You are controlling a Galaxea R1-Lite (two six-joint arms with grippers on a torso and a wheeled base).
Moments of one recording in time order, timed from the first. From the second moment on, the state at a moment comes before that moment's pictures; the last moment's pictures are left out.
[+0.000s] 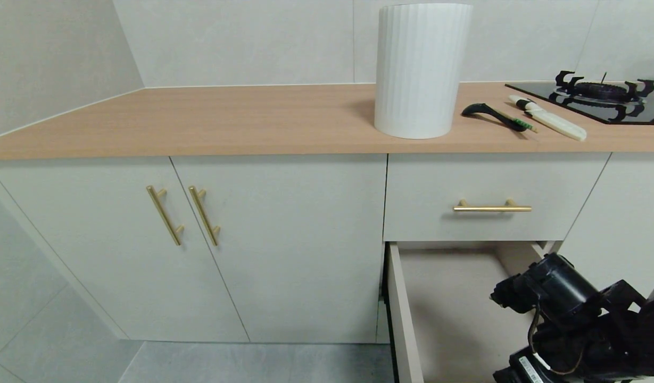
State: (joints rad) left arm 0.00 0.00 0.00 0.00 -0.02 0.00; right arm 0.55 1.66 -0.67 0.21 -0.24 0.12
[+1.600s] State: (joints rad) left arm 0.00 0.00 0.00 0.00 -0.02 0.00; right arm 0.53 1.64 -0.74 0.00 -0.31 0.27
